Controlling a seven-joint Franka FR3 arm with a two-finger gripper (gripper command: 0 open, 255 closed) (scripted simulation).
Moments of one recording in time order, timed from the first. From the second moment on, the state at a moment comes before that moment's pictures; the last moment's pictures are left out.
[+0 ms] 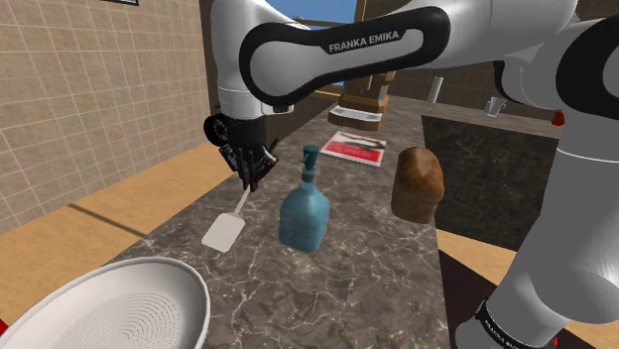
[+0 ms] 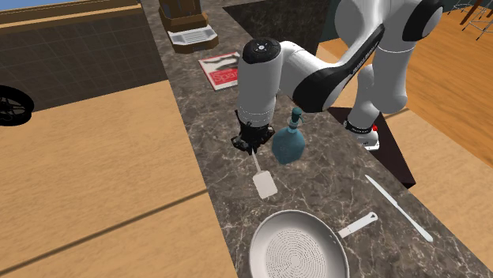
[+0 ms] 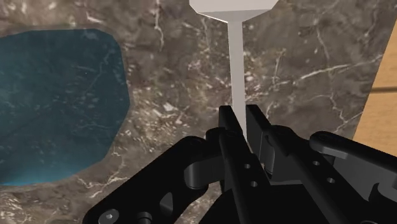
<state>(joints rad) 0.16 0.23 0.53 -1.65 -0.19 1.83 1.81</state>
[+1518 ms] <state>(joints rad) 0.16 0.28 0.52 -1.78 -0.22 2.01 1.84</state>
